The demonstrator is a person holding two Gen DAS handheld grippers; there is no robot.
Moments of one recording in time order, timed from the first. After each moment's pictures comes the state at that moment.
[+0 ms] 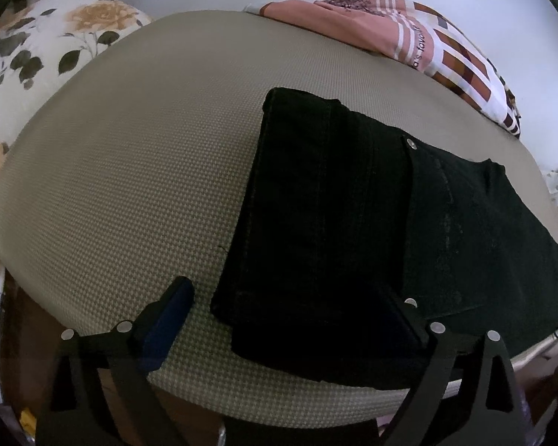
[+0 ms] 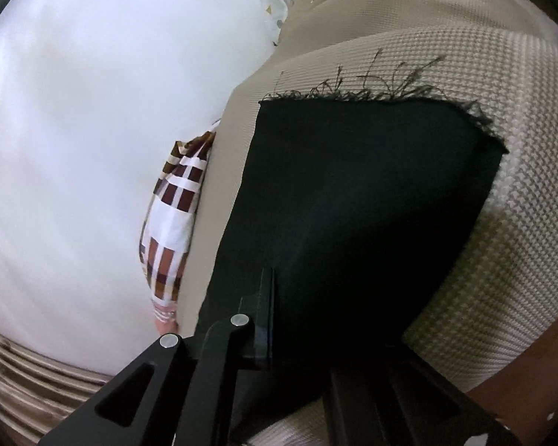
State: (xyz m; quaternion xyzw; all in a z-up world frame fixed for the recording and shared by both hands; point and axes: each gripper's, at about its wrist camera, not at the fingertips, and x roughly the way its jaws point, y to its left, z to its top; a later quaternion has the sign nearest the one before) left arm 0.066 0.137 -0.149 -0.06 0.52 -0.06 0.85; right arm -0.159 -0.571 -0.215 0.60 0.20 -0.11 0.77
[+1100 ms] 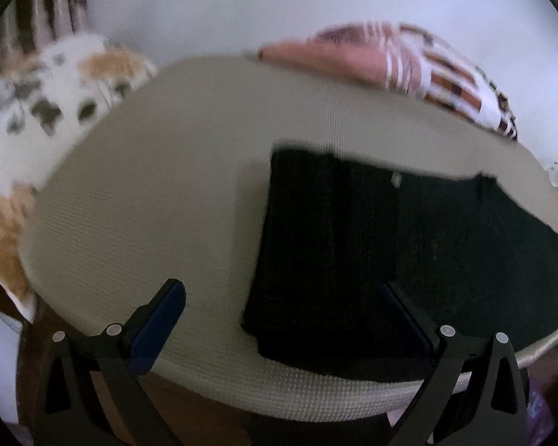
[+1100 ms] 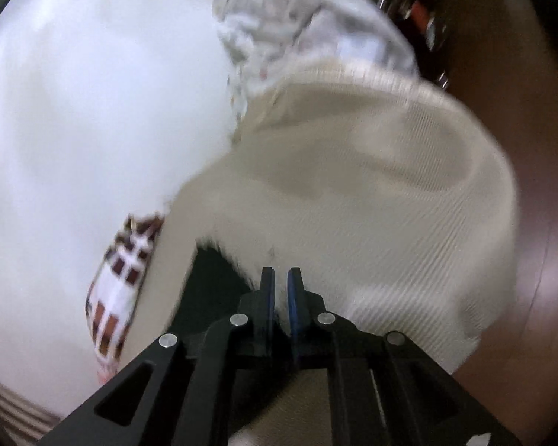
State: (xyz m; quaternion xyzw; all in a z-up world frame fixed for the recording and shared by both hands) left arm 0.047 0.139 -0.106 0.00 0.45 -0.04 0.89; right arm -0.248 -0.631 -0.159 0.51 0.15 -0.29 0.80
